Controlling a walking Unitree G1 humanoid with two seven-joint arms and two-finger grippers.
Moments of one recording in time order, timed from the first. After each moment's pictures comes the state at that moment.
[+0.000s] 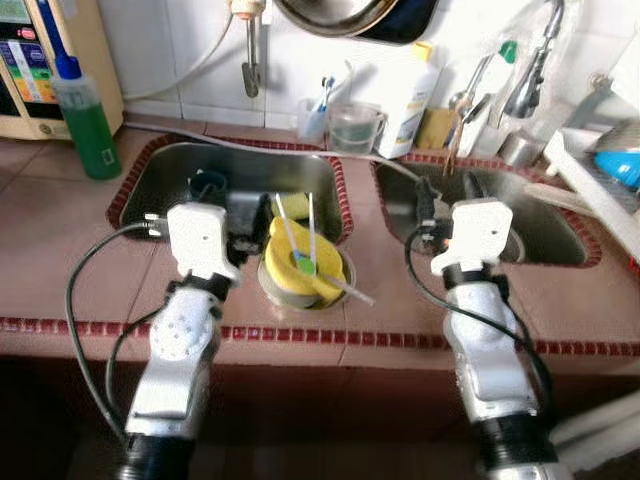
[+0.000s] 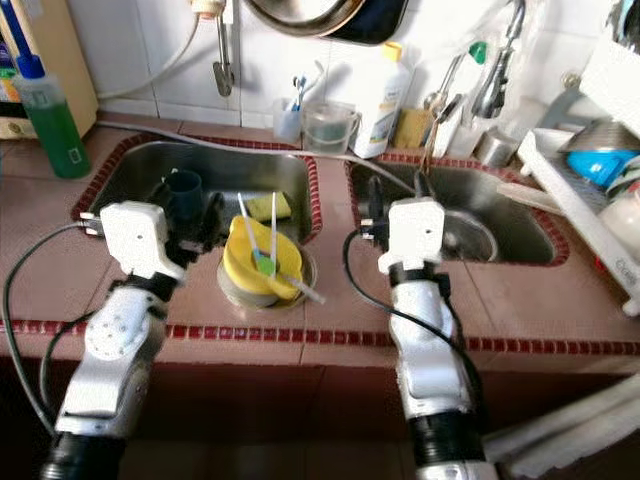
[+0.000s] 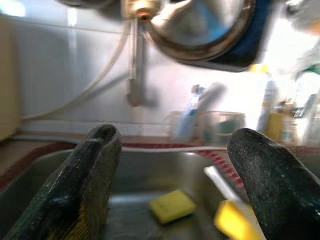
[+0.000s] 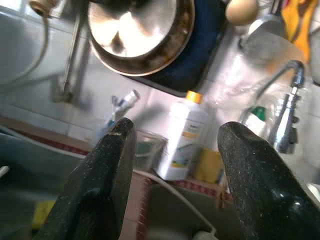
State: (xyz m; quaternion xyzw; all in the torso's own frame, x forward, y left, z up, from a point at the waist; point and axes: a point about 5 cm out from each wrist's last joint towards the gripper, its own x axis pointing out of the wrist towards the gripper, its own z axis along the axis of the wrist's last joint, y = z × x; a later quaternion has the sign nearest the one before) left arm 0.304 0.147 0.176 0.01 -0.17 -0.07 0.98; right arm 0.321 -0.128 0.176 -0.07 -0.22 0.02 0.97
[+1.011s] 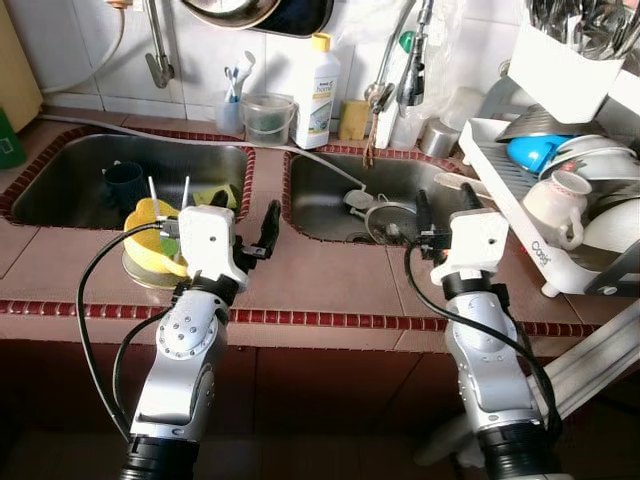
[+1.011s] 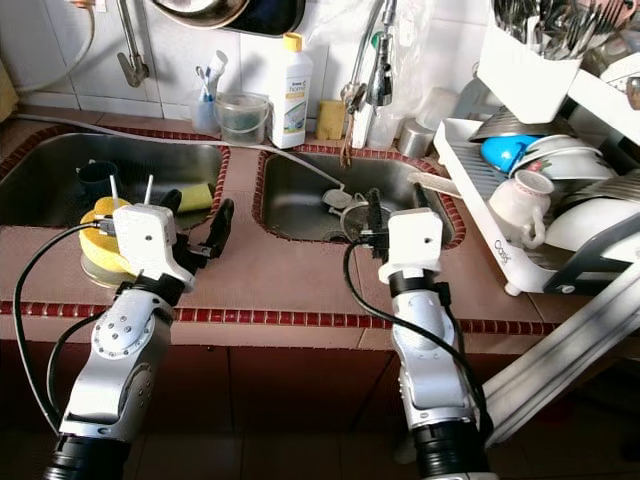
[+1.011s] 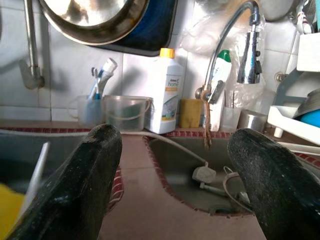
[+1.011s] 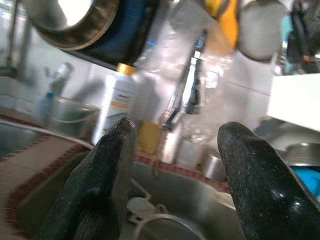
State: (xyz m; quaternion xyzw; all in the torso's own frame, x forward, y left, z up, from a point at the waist) left arm 0.303 0.127 0.171 -0.01 -0.13 -0.11 0.99; right arm 0.316 -0.133 0.168 -0.08 -0.20 0.03 0.98
